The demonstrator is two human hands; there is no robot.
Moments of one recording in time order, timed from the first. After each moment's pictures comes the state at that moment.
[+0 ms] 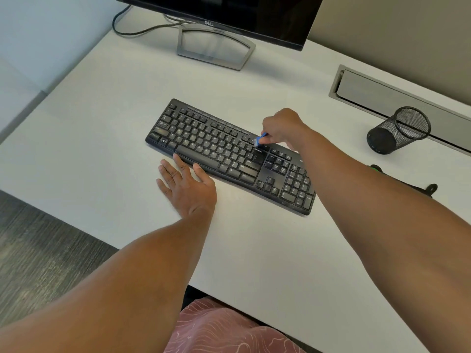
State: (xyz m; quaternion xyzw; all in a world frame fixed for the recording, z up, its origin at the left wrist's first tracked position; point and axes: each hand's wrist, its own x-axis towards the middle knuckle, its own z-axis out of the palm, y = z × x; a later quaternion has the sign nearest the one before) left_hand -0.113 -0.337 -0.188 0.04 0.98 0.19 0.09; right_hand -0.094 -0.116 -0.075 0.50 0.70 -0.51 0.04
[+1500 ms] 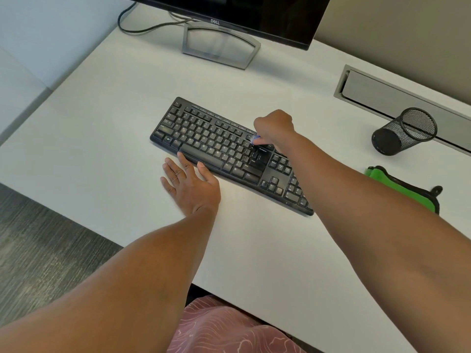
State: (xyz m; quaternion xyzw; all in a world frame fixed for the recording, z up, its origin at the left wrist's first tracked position) left_hand -0.114 -0.337 -0.188 0.05 0.98 0.19 0.10; right_hand -0.105 -0.148 -0.062 0.50 0.74 -0.46 0.04
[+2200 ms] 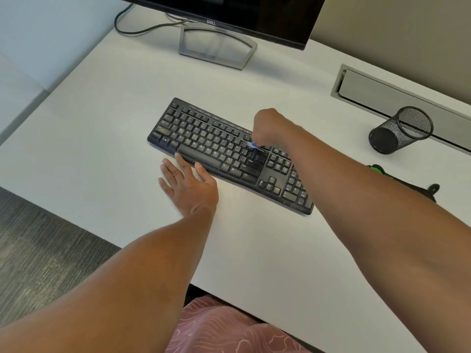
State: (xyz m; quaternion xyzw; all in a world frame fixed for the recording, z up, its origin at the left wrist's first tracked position) left_hand -0.113 -0.337 -0.189 0.04 0.98 0.19 0.09; right_hand -0.105 -0.146 -0.051 0.41 0.85 -0.25 0.22
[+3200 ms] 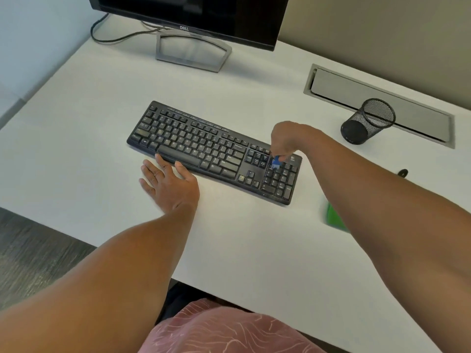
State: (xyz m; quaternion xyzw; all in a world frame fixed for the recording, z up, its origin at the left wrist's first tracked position) left_hand -0.113 -0.338 -0.189 0.05 0.98 0.18 0.09; right_hand -0.027 -0.107 -0.042 0.37 0.85 -0.16 0.33
